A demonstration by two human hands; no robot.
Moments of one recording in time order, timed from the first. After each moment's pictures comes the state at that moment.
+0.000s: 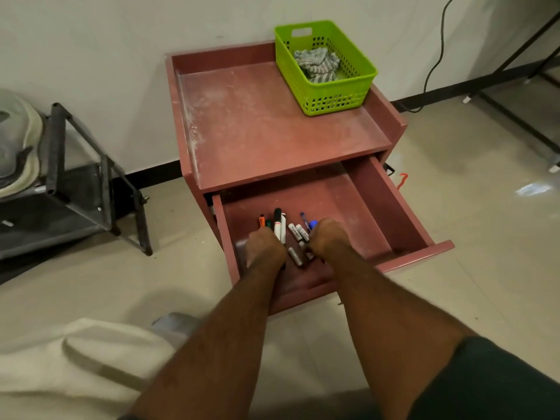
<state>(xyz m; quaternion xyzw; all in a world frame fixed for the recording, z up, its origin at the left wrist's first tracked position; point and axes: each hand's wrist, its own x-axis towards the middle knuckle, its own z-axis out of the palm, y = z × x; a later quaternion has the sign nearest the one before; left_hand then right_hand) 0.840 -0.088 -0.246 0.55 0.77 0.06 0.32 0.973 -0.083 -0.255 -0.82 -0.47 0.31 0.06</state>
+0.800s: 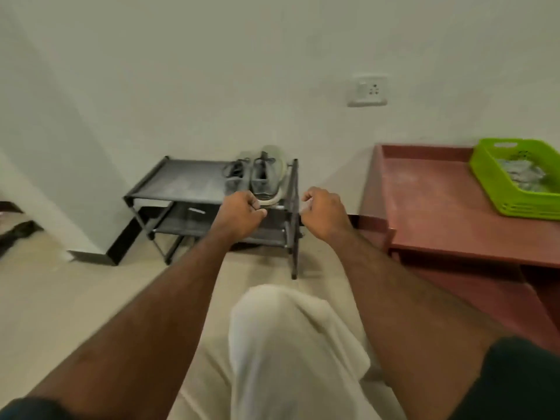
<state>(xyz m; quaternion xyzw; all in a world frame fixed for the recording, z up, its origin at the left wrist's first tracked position) 0.445 -0.149 -0.051 0.51 0.78 0.32 0.16 0.622 -0.073 -0.067 -0.53 -0.76 0.28 0.24</state>
